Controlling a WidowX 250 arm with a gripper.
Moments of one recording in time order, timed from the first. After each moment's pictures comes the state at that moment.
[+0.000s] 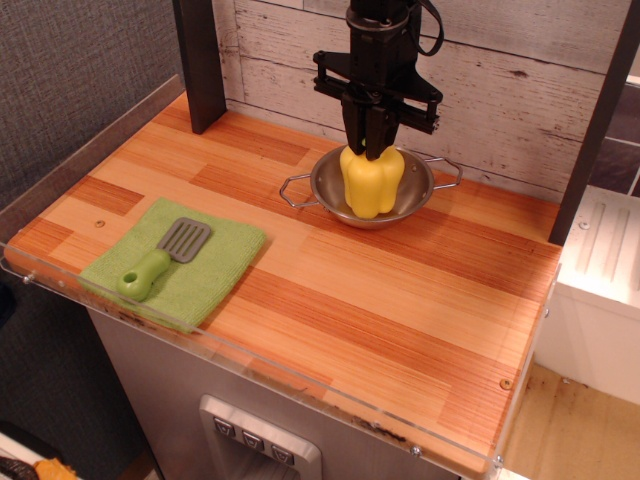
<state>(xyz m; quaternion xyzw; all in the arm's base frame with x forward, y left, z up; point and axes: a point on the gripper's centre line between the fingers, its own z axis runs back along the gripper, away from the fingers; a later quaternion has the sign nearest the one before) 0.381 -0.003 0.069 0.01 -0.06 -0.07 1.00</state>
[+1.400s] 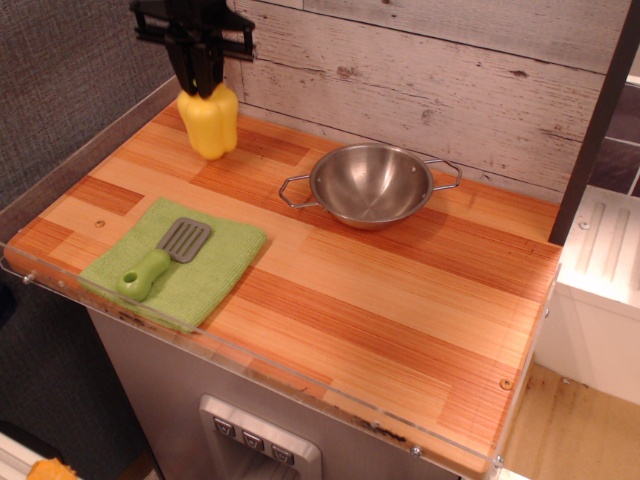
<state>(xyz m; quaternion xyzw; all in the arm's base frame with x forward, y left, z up) 0.376 0.150 0.085 0.04 -0.07 0.07 0.99</state>
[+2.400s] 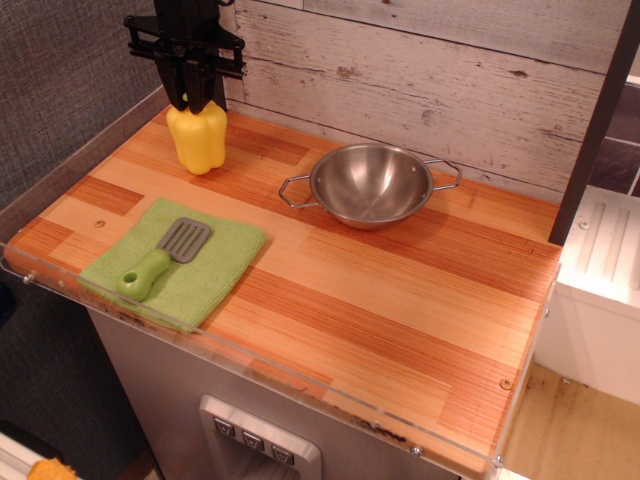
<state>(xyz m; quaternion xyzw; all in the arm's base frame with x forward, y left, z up) 0.369 0.156 0.075 0.04 -0.05 0.05 1.00</state>
